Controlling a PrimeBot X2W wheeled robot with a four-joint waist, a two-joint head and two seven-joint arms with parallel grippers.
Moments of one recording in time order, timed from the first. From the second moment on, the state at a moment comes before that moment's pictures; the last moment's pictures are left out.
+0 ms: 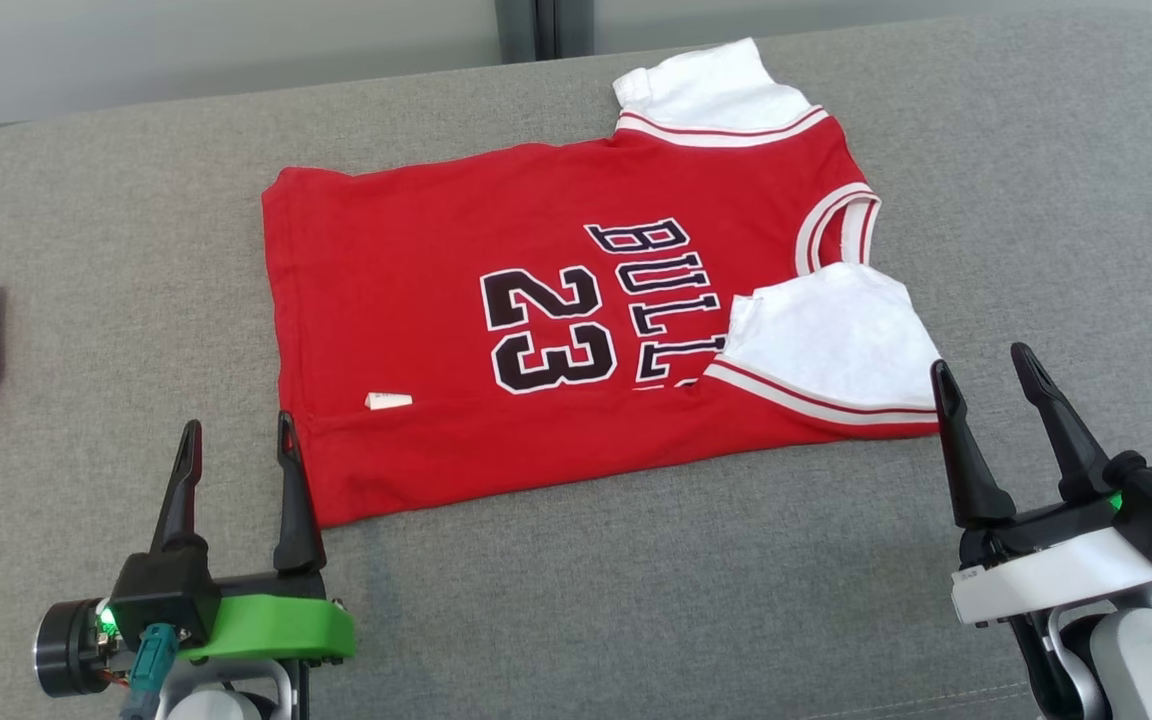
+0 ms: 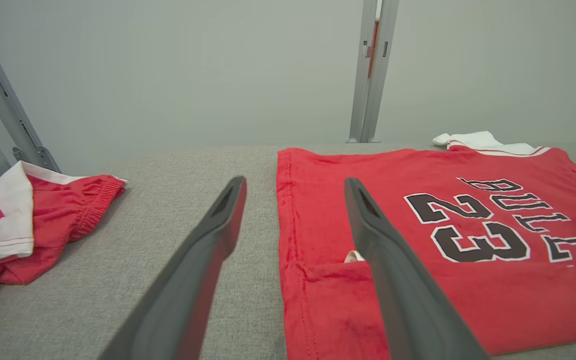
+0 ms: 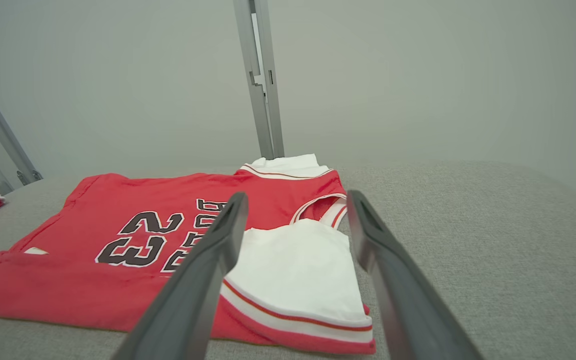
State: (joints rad) left arm -0.05 0.08 -0.11 0.08 -0.16 0.11 -0.26; right arm -0.05 -0.24 0.09 0.01 0.30 0.13 -0.26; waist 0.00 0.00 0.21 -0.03
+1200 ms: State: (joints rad) left arm -0.18 0.10 -0.17 0.38 -0.34 -0.03 -0.04; right arm -0.30 -0.34 0.31 0.51 0.63 0.13 -0.26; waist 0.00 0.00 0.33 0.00
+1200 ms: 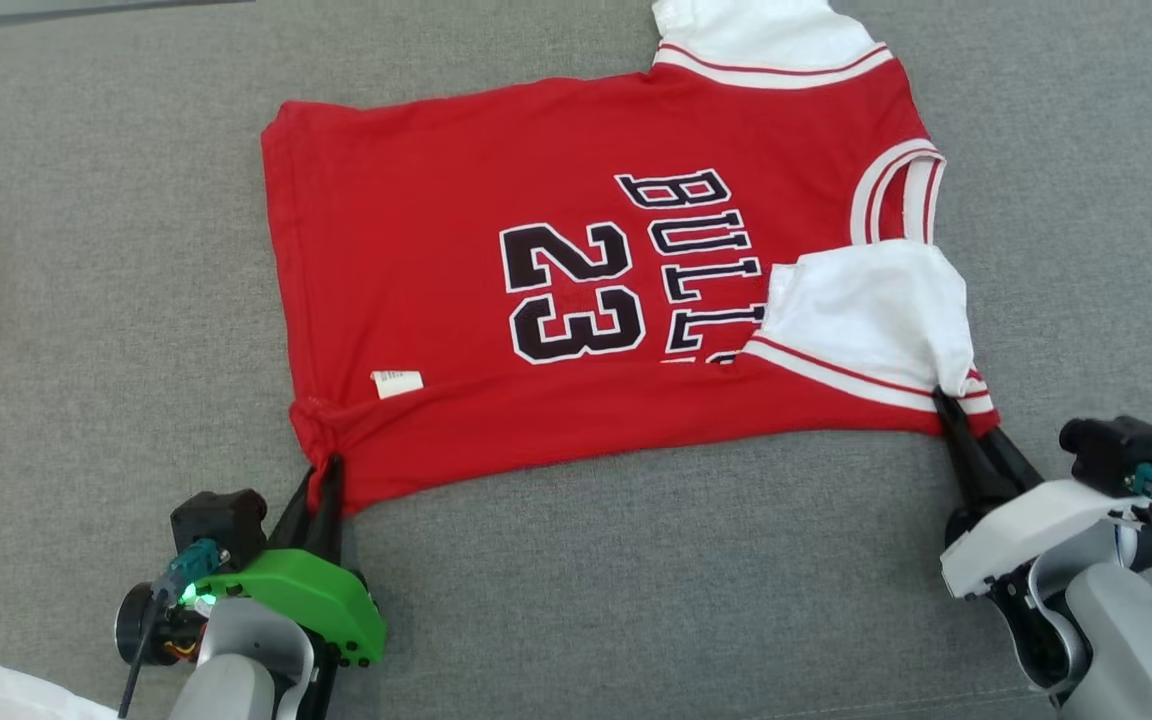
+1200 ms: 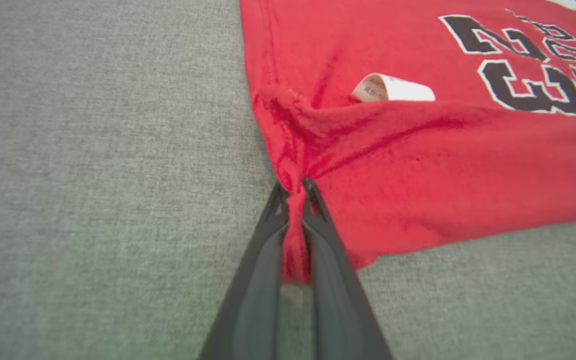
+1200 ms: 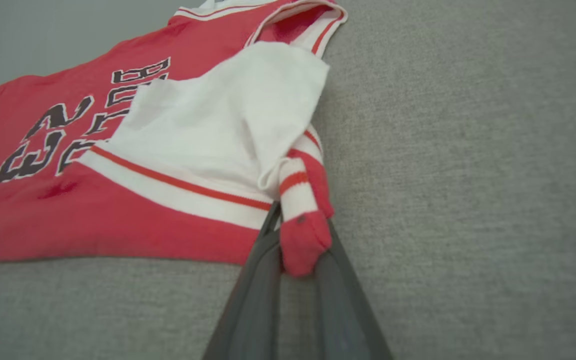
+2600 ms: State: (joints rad) left arm 0.00 0.13 -0.16 0.01 -0.23 0.17 -0.19; right arm -0.02 -0.22 0.04 -0.09 0.31 0.13 -0.15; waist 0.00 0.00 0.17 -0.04
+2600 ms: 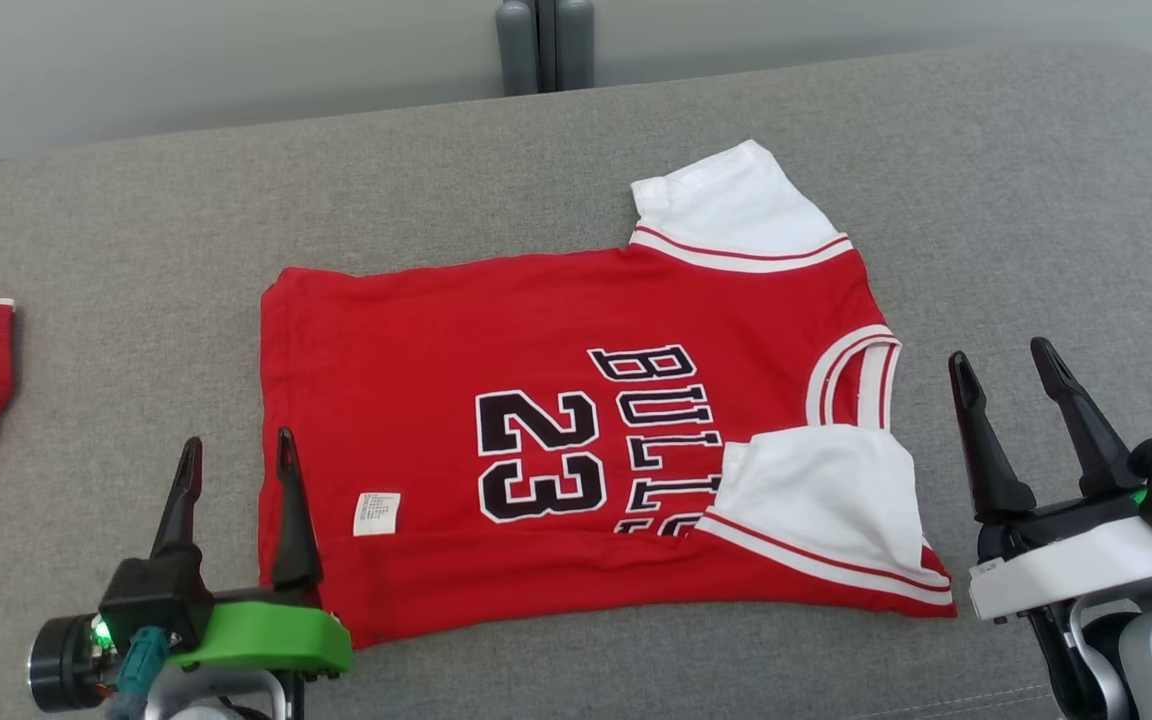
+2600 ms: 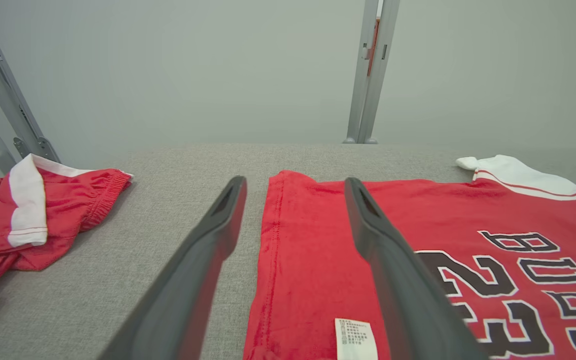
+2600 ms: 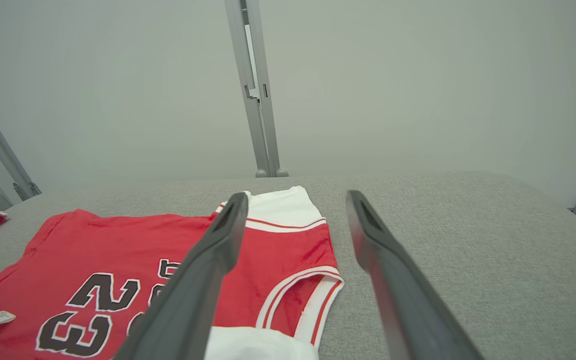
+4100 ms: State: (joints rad) left arm -0.85 0.33 -0.24 0.67 -0.47 -0.13 0.41; right arm -0.42 -0.40 0.10 0.15 0.48 0.13 -0.17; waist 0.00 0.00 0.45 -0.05
